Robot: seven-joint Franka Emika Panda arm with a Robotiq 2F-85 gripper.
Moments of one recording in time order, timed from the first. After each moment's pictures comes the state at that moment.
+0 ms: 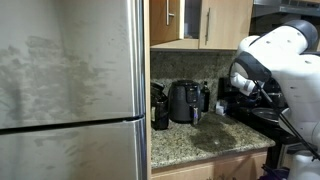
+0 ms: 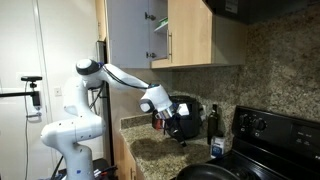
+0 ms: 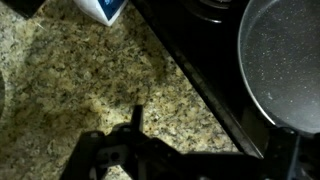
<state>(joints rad) -1.74 -0.68 1.28 -2.54 1.09 2.61 2.60</state>
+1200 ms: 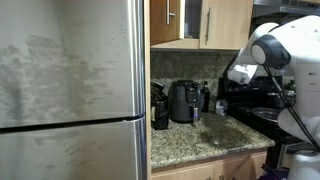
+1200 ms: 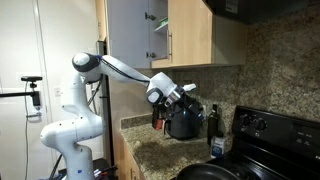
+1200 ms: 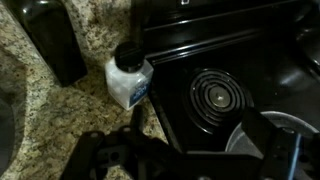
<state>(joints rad) -1.67 -0.46 1.25 -2.37 0.76 2.97 2.61</state>
